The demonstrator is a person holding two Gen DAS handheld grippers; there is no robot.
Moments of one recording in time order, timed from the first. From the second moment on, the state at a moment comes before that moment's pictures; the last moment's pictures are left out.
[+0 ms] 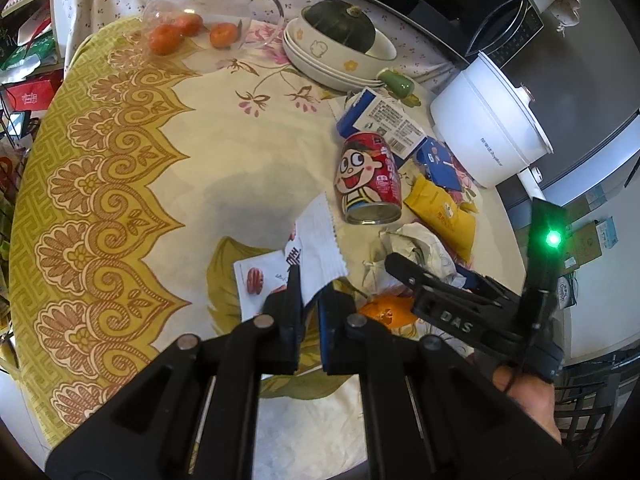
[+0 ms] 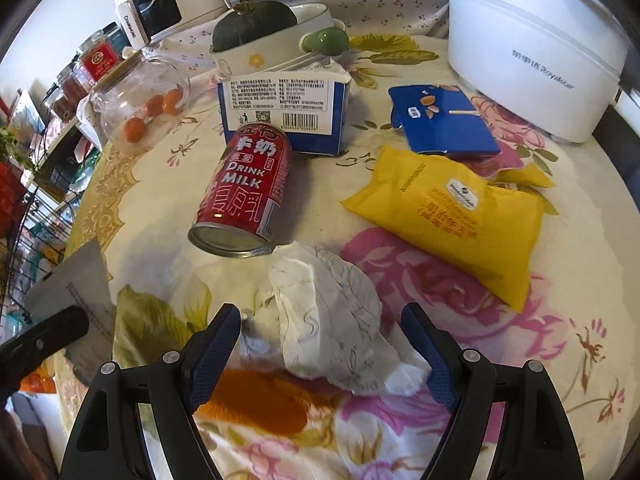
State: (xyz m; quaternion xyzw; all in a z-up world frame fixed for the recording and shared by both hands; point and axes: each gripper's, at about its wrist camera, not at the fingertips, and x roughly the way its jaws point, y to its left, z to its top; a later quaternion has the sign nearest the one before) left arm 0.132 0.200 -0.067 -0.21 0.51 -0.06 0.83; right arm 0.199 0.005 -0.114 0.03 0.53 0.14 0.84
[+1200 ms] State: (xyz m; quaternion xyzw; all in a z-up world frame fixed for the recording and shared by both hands) left arm 0.121 0.056 -0.029 -0.12 0.49 -0.20 0.84; right arm 0.117 -0.147 -0.048 0.02 0.51 0.12 0.85
